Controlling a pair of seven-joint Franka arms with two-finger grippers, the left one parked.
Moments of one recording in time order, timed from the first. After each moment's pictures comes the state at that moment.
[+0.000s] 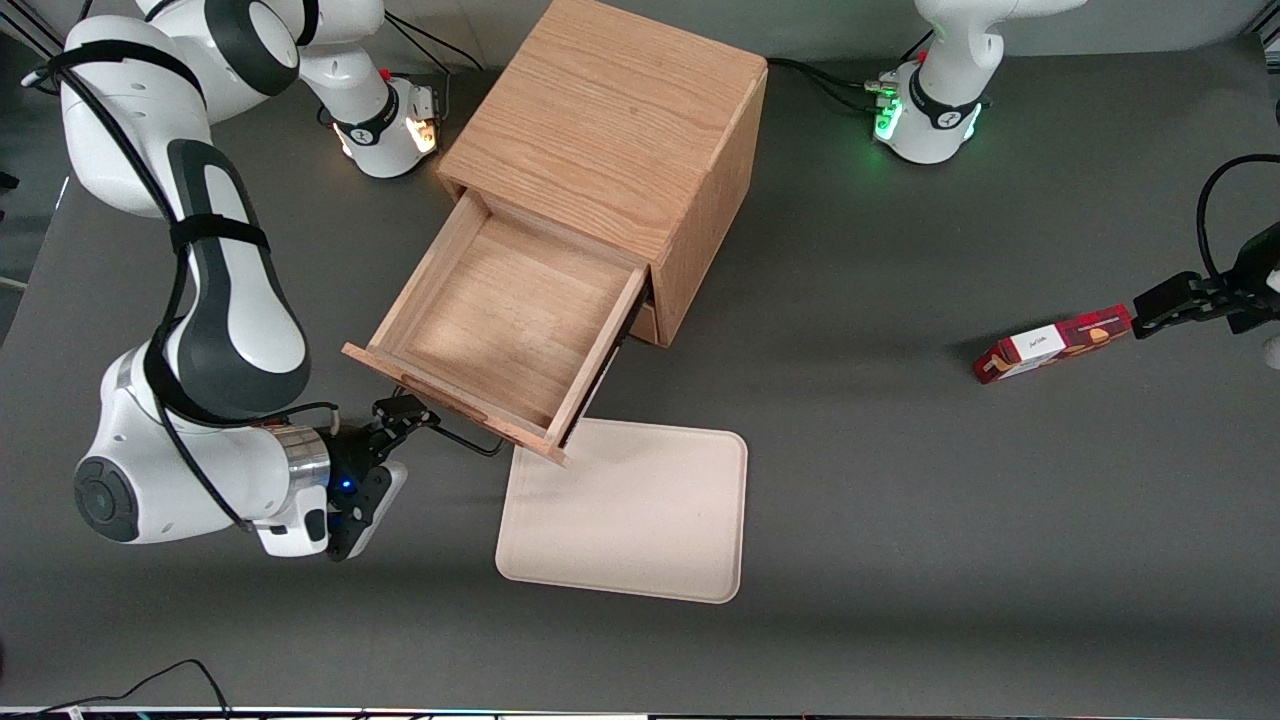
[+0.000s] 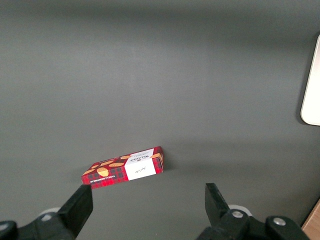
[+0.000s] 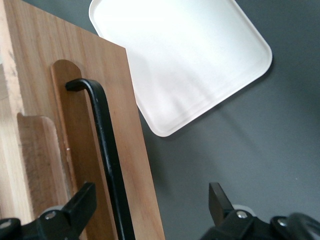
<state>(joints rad) 0.03 0.82 0.27 -0.96 0.20 1.51 -0.61</state>
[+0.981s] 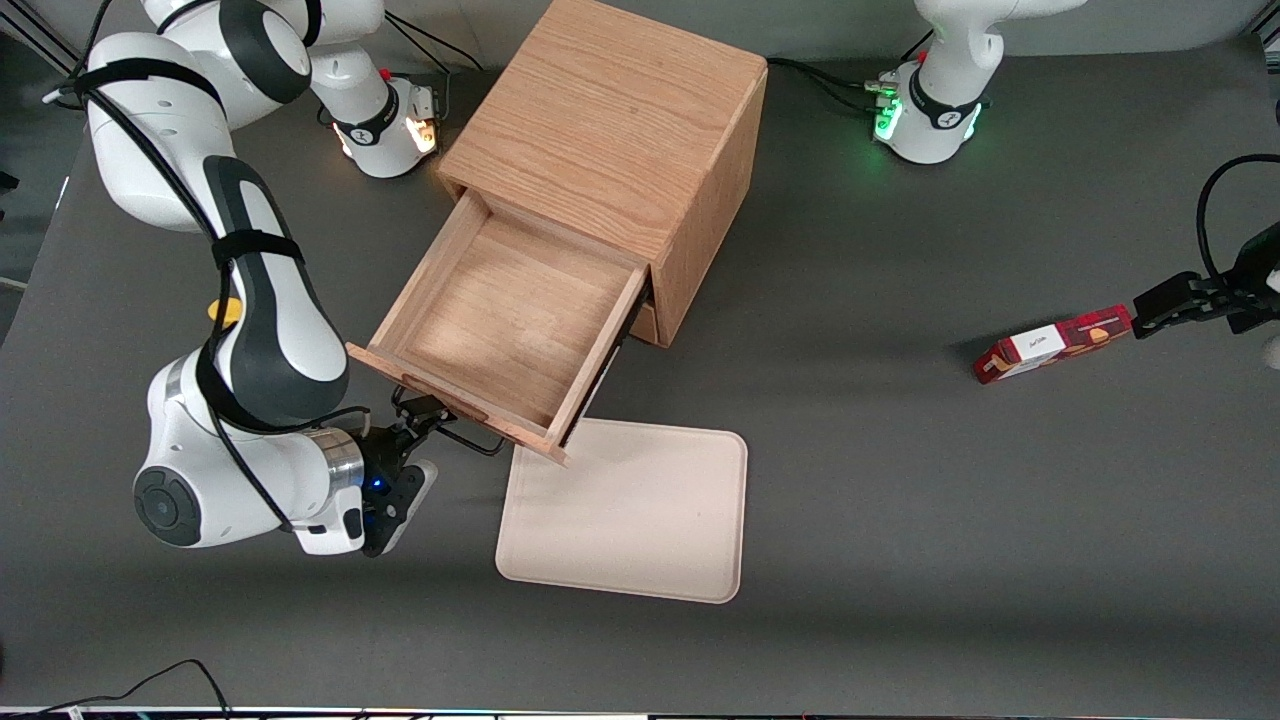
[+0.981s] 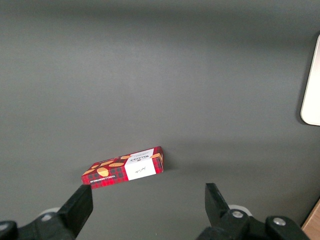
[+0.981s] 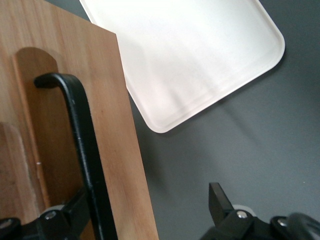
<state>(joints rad) 0.06 0.85 0.27 -0.96 0.15 1.51 -0.61</state>
